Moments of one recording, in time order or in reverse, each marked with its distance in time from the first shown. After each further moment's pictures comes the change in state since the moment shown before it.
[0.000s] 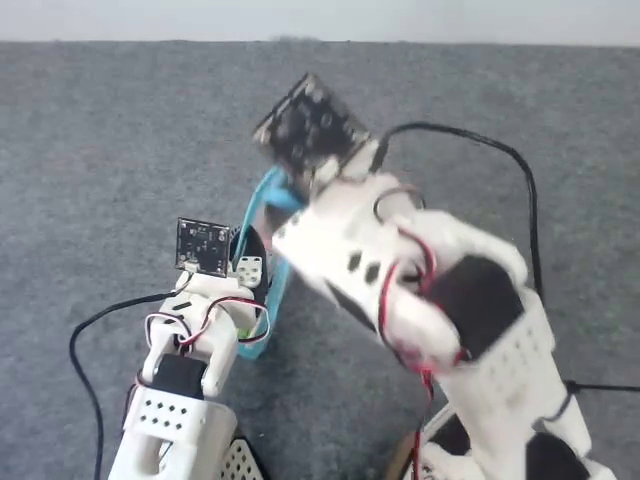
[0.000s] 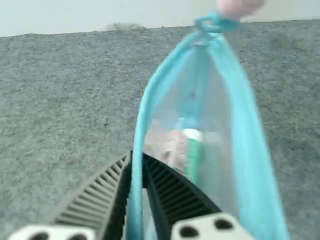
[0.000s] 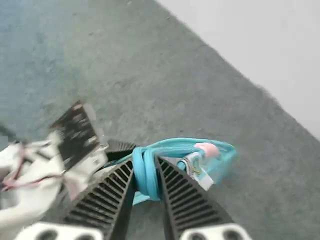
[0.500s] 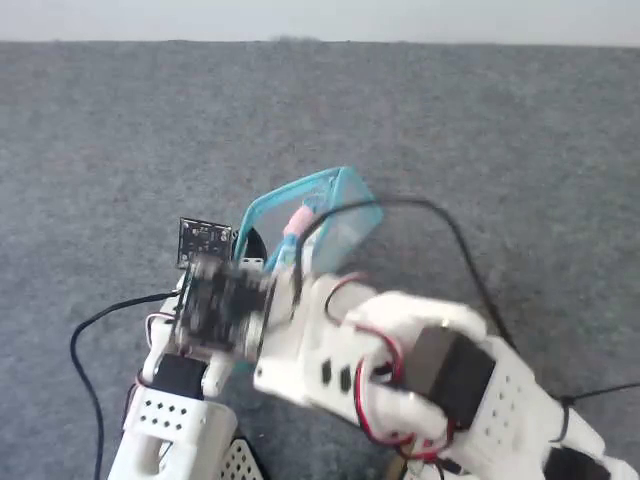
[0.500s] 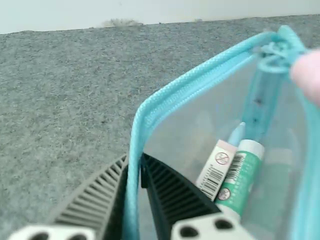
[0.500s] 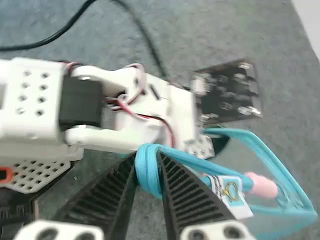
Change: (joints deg) left arm 0.3 0.0 -0.2 1.1 -0.2; right arm -19.9 -9.4 18.5 0.5 11.6
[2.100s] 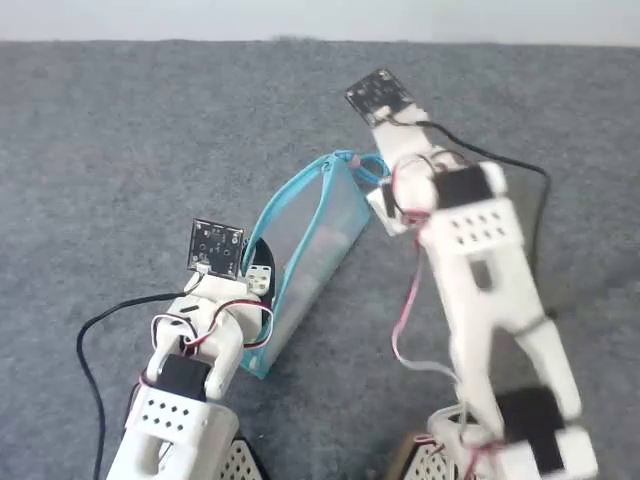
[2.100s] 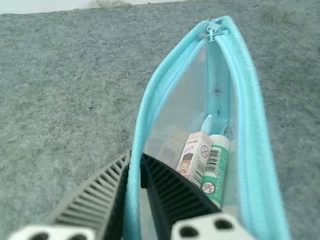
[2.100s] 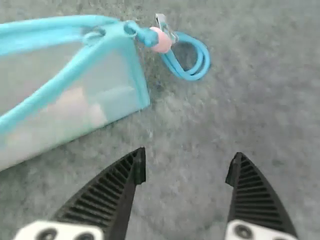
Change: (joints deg) left arm 2.5 0.2 0.6 1.8 0.0; right arm 50.3 31.5 4.7 -17.0 -1.5
